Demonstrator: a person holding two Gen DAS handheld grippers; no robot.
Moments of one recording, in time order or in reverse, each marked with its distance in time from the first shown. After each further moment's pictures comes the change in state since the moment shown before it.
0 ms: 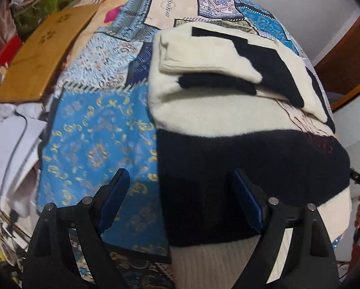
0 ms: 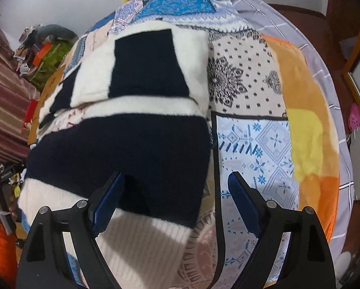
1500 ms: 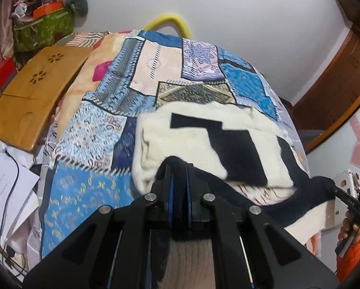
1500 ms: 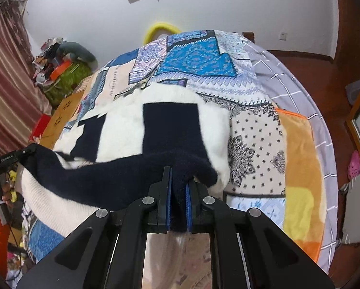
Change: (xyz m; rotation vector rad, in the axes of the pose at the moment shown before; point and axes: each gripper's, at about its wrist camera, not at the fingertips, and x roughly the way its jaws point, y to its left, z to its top) left arm -0.052 -0.002 0.079 -0.027 -0.270 -0.116; right arm -0.037 0.029 0.063 -0.123 -0.252 0.011
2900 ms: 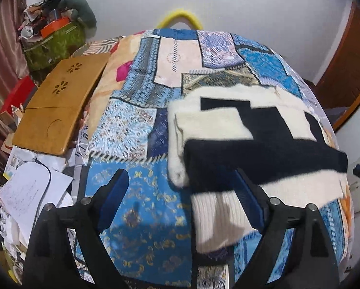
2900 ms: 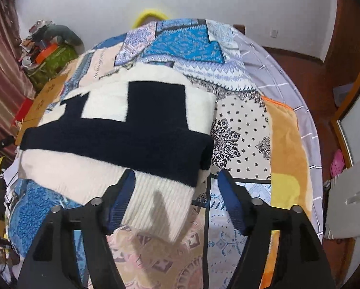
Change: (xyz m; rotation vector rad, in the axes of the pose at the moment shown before) left arm -0.007 0.009 -0.029 0.130 0.035 0.183; right arm -0.001 0.002 -0.021 -0.054 0.061 -0.117
